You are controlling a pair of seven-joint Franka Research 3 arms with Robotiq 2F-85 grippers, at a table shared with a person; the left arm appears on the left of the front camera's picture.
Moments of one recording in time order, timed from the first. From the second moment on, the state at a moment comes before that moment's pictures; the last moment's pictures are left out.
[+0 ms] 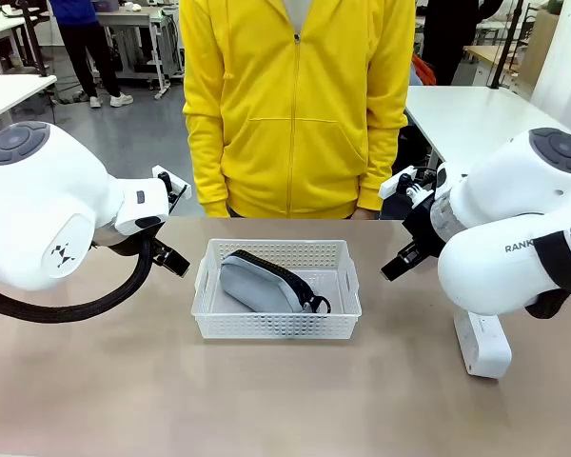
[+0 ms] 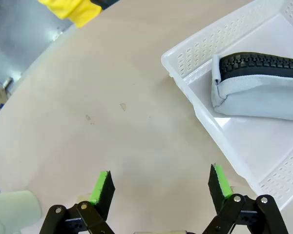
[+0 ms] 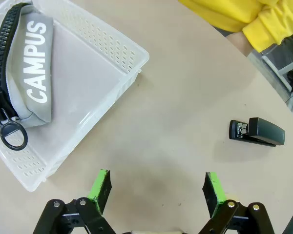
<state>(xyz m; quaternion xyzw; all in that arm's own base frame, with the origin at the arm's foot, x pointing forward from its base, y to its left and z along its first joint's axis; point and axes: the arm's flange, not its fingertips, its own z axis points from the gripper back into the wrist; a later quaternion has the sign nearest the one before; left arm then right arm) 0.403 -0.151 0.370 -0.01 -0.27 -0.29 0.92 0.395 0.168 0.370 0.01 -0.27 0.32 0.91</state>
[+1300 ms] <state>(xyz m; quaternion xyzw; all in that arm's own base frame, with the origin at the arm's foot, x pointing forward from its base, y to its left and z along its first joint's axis) 0.404 -0.144 0.378 -0.02 -0.27 -0.28 0.92 0.388 0.173 0.390 0.02 -0.28 0.33 0.90</state>
